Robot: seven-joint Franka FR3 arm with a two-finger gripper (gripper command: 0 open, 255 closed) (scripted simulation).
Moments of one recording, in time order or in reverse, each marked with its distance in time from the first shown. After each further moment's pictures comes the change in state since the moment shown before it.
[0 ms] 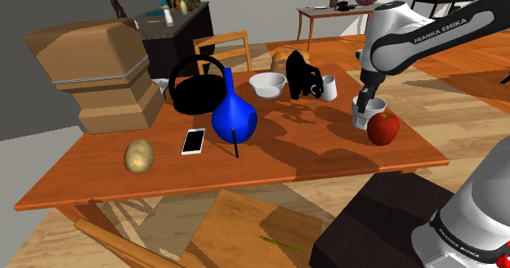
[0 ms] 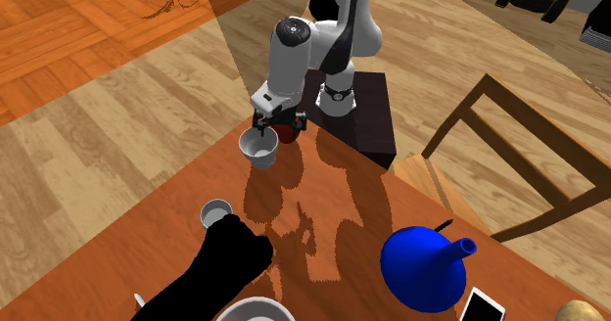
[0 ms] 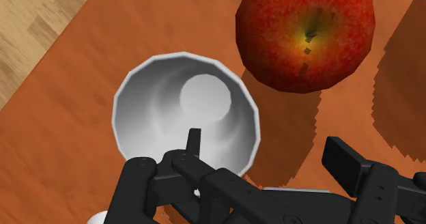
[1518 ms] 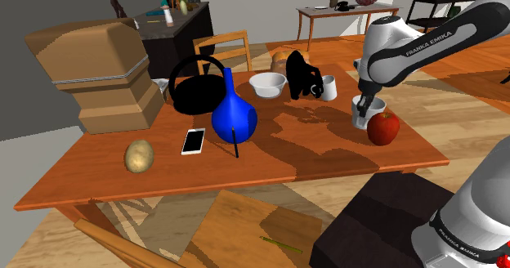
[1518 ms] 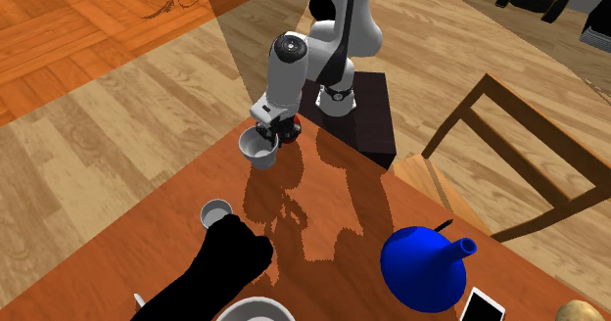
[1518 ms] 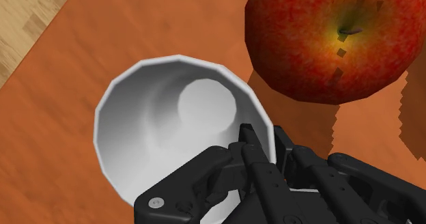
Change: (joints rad) arm -0.008 0.076 -0.024 -0.035 -0.018 0.117 0.003
